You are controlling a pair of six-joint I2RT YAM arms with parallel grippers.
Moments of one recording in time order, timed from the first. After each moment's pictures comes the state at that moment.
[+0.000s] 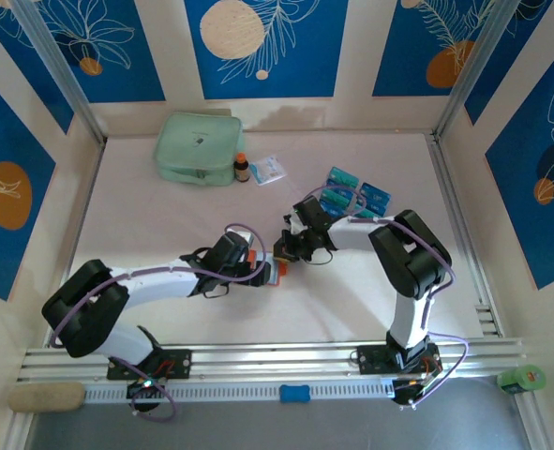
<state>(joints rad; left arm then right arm) -0.80 1.45 0.63 -0.11 -0.04 -0.54 0.59 1.86 0.96 -0.15 -0.57 0.72</state>
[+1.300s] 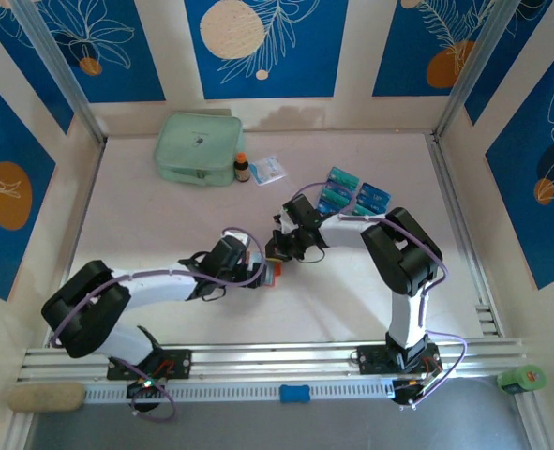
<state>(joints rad) -0.80 1.44 0.56 -0.03 -0.12 -0.51 0.63 1.90 1.04 -0.20 -0.57 0.69</state>
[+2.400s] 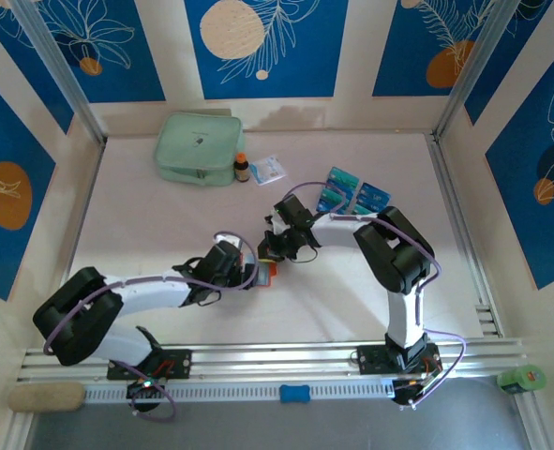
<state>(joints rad) -0.79 1.38 0.49 0.00 -0.17 -0.55 0.68 1.95 1.10 -0.21 -0.58 0.70</state>
